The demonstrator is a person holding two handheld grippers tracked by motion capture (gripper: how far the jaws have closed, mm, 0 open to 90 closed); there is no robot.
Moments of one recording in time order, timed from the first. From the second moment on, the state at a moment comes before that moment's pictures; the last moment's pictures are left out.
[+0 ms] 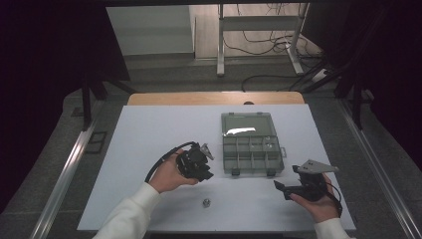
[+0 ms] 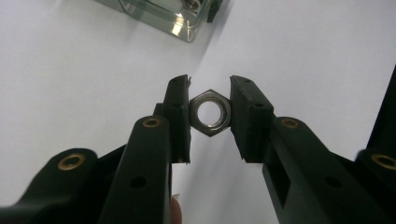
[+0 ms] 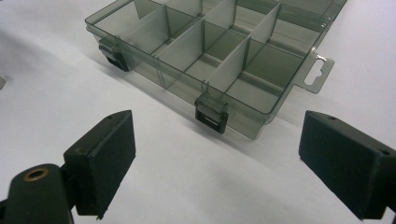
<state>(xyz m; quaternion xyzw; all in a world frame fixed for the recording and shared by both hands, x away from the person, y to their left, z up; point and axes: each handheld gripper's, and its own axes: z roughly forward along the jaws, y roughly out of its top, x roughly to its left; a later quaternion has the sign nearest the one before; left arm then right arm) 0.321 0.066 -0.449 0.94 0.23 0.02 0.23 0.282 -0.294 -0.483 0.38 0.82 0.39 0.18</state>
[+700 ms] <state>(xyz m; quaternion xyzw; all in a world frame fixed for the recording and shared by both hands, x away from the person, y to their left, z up) 0.343 0.049 -0.446 0.94 0.24 0.03 0.23 0.283 -0.294 -0.483 0.38 0.82 0.39 0.18</state>
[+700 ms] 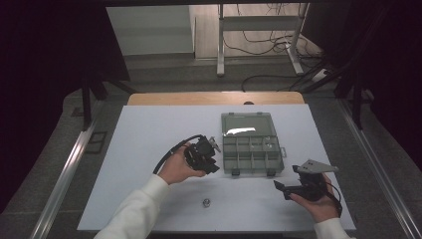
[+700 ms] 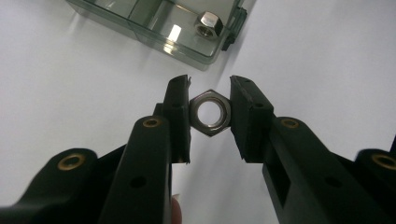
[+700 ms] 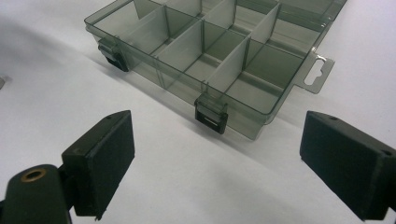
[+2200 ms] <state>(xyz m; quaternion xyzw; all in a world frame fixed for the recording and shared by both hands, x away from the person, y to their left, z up) 0.377 0.006 -0.445 0.94 0.24 0.03 0.23 0.285 -0.294 -0.484 0.38 0.82 0.39 0.18</state>
